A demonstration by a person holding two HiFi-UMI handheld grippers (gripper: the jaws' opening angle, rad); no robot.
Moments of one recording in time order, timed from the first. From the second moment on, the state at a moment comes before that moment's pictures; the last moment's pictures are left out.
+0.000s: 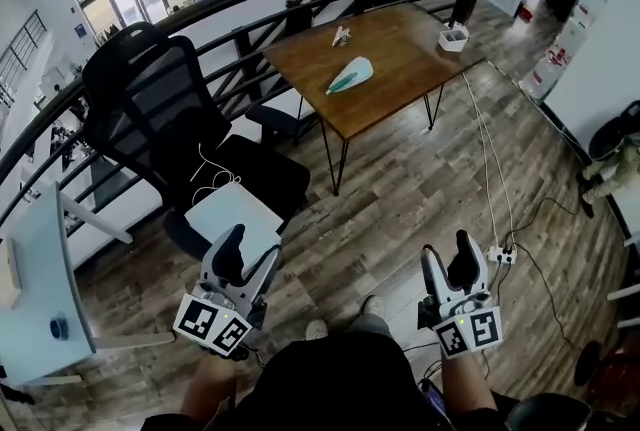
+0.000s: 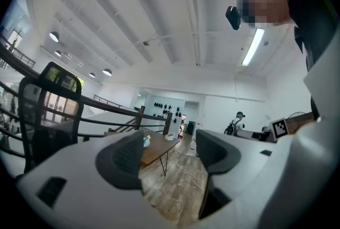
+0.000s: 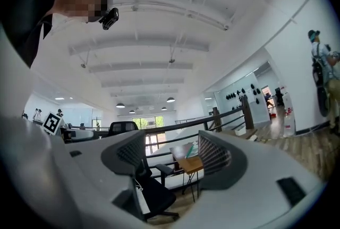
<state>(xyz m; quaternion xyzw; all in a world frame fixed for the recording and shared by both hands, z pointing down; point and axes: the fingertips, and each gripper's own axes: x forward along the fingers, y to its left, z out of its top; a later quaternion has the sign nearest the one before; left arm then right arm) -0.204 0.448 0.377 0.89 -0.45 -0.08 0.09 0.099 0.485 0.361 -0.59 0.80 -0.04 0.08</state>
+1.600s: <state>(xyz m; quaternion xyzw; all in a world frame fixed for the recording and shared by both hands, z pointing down) -0.062 0.263 0.366 0.87 -0.48 -0.05 0.07 0.244 0.284 0.391 -0.55 0.83 -0.09 0.10</state>
